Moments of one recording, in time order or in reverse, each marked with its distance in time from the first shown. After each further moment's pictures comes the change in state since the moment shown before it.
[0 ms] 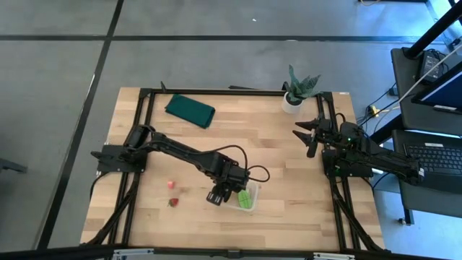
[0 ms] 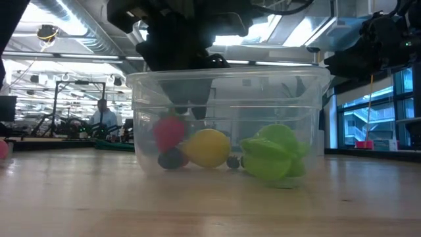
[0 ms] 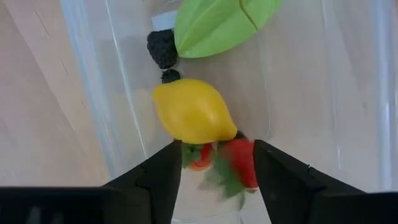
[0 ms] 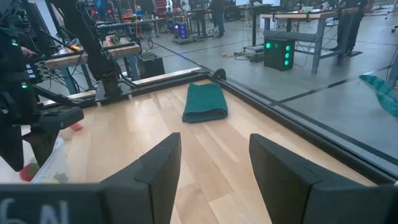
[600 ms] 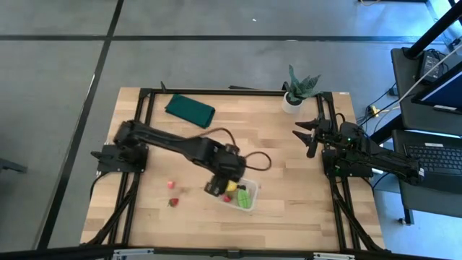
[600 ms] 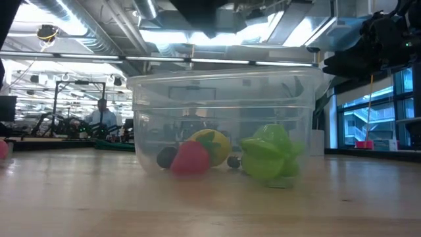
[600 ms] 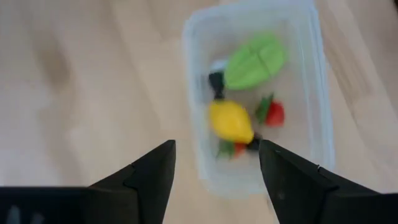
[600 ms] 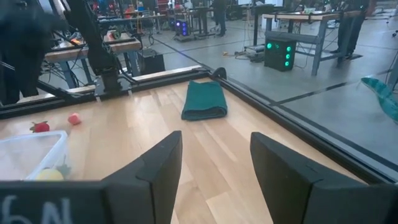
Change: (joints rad) left arm 0.006 -0.109 0.224 -0.213 -0.139 0.050; right arm 0.000 0.000 0.000 -0.001 0.000 -0.032
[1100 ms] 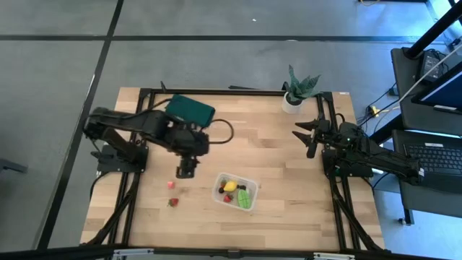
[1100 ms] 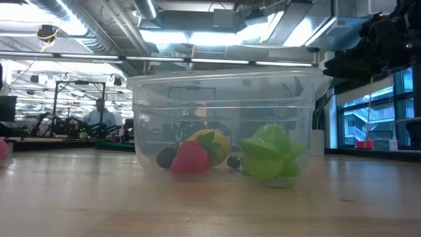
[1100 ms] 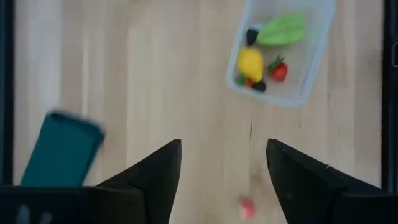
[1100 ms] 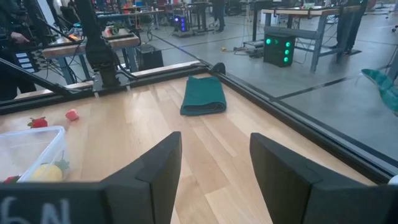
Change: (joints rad) left arm 0.009 -0.338 0.004 -0.330 -0.061 -0.411; right arm 0.000 0.000 0.000 -0.022 0.001 0.003
